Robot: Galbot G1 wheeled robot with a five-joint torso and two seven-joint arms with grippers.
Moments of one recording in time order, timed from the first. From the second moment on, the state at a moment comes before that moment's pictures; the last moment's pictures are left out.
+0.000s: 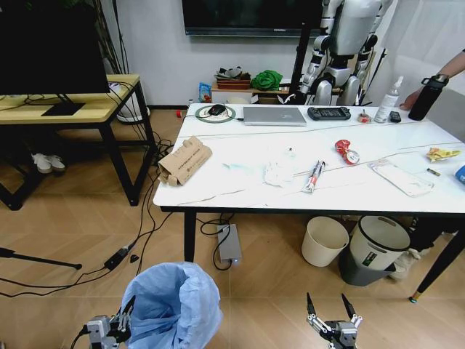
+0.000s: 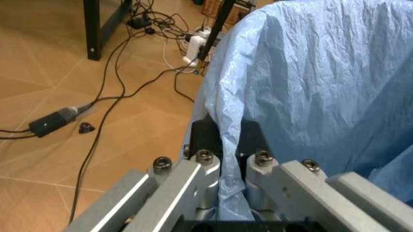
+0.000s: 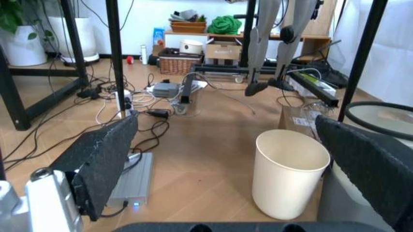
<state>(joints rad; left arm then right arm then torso) 1.92 -1.35 -0.77 -1.89 -0.57 -0.11 0.29 -1.78 1.61 0.72 1.64 0.06 0.59 -0.24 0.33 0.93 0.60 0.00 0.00</state>
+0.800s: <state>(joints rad) 1.93 -1.35 -0.76 -1.90 -0.59 -0.11 0.29 -1.78 1.61 0.72 1.65 0.06 0.59 -0.23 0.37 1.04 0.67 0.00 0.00</state>
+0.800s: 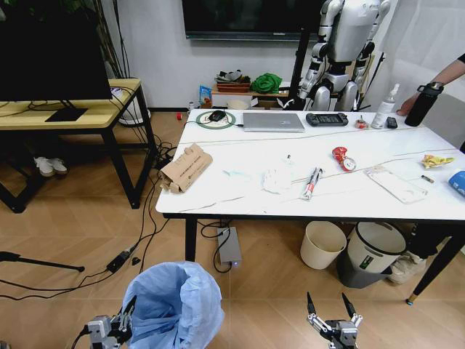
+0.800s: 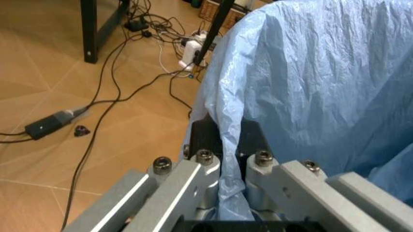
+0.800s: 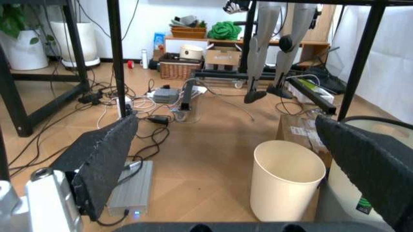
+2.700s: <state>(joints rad) 1.94 -1.37 -0.76 -1.90 -0.55 -0.14 0.30 -1.81 1.61 0.71 1.65 0.05 0.62 -0.23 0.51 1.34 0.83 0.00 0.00</state>
